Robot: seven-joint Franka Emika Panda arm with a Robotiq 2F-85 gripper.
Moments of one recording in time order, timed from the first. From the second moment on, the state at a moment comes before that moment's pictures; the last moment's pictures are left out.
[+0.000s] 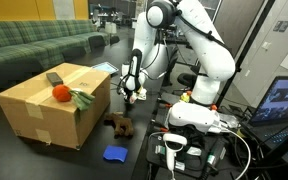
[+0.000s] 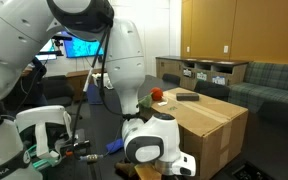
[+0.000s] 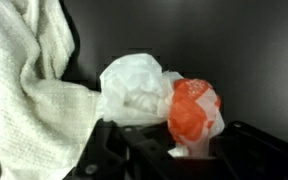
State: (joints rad) arm -0.04 0.81 -0.23 -2.26 -0.08 3.07 -0.19
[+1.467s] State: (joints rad) arm 0.10 0.32 -0.18 -2.19 -0.35 2.75 0.03
